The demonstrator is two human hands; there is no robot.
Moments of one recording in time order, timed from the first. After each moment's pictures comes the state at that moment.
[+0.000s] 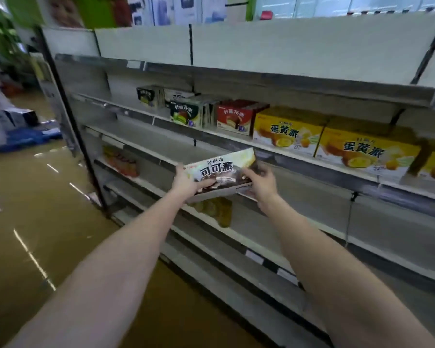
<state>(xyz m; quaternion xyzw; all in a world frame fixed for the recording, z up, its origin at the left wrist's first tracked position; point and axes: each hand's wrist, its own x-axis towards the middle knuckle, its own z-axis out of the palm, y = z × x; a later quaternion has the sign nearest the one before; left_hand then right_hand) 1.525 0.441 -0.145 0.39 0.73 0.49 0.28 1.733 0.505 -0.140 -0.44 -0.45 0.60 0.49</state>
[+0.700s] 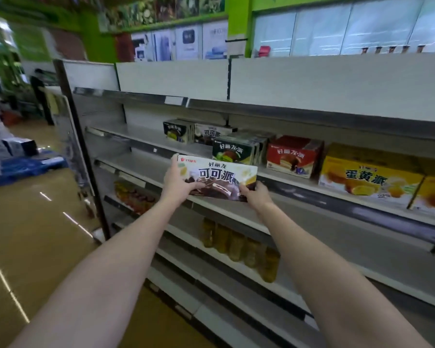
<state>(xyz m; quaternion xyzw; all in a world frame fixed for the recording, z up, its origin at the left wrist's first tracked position) 1.248 0.531 -0.084 0.49 0.68 0.53 0.12 1.465 0.595 -0.103 -0.51 -0.59 0.47 0.41</state>
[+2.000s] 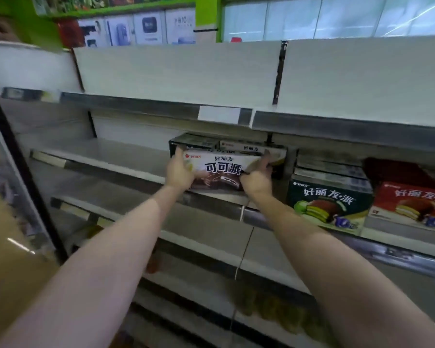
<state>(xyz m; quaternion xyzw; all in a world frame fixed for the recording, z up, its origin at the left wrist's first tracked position) 0.963 0.861 -0.062 0.56 0.61 0.52 0.21 1.159 0.865 -0.063 -0.63 -0.59 0.23 0.44</state>
